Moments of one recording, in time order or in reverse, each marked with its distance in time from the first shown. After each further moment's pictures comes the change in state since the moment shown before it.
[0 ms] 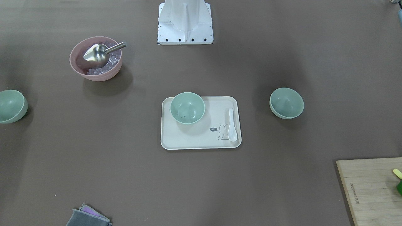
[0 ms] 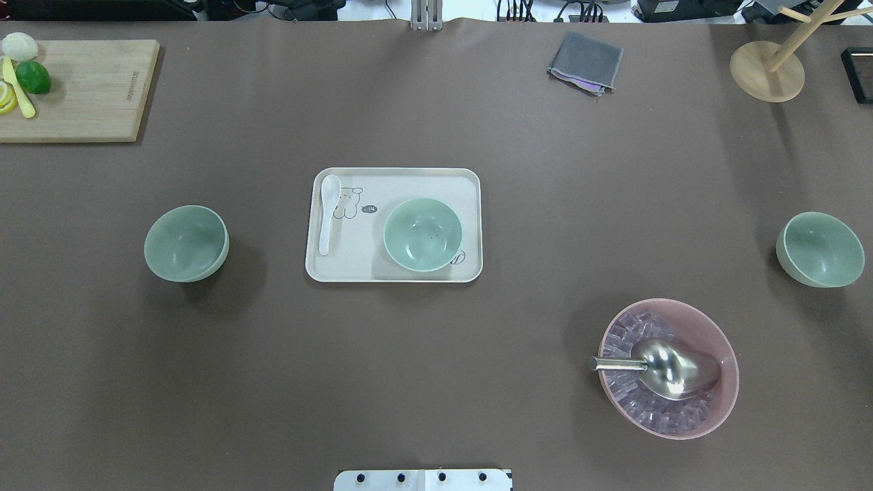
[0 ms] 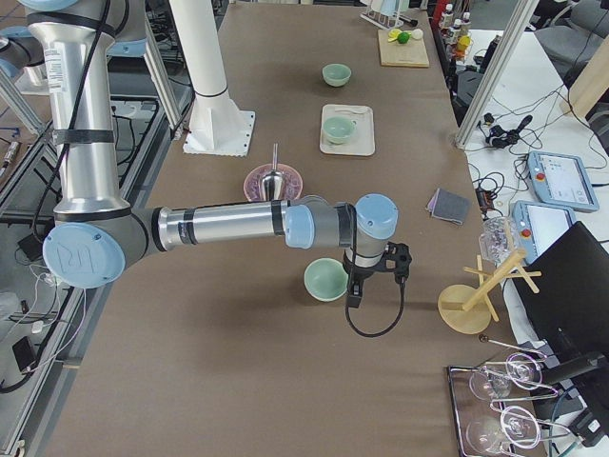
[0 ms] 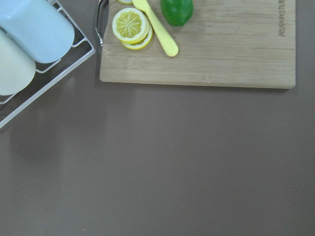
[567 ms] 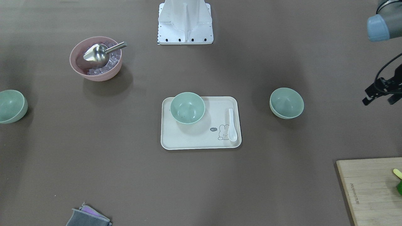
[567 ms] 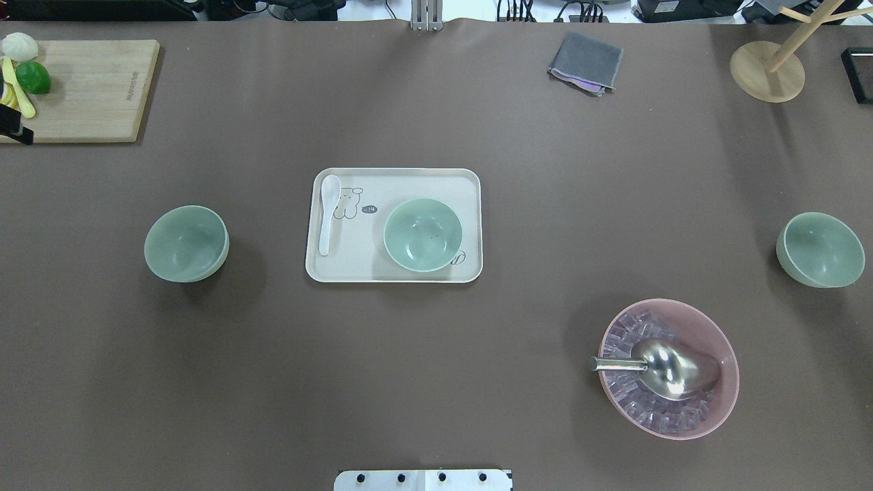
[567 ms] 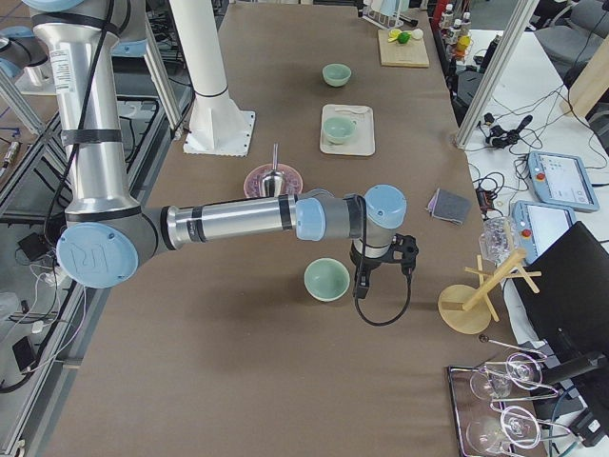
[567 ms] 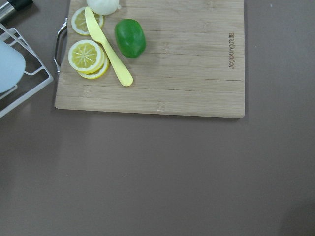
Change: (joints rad) left arm 0.215 -0.084 -0.008 -0.120 -0.006 -0.292; right arm -0.029 0.026 -0.007 -0.002 0.000 0.038
